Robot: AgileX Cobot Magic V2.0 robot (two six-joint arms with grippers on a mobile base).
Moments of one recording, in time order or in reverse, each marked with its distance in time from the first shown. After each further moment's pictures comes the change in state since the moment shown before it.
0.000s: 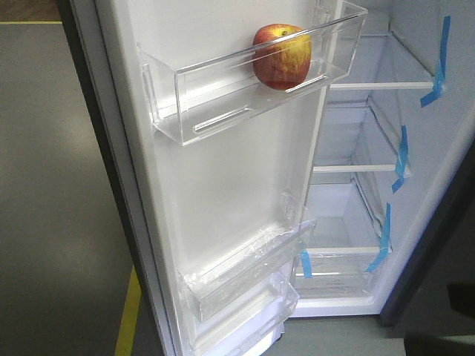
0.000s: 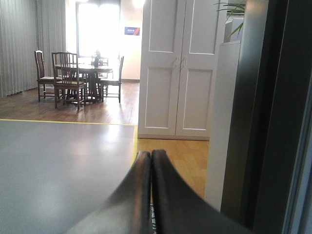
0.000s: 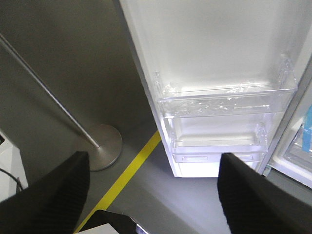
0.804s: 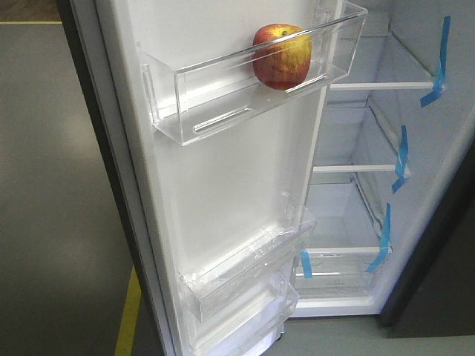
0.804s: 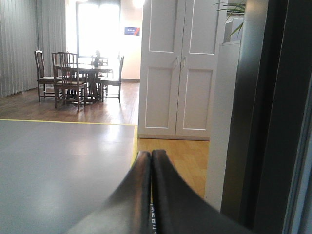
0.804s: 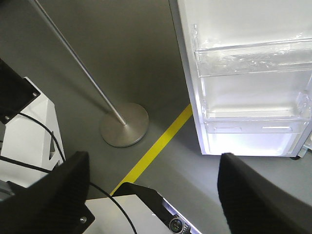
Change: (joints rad) left arm 0.000 0.000 0.000 0.000 0.000 0.000; right arm 0.000 -0.290 0.192 0.055 0.154 0.048
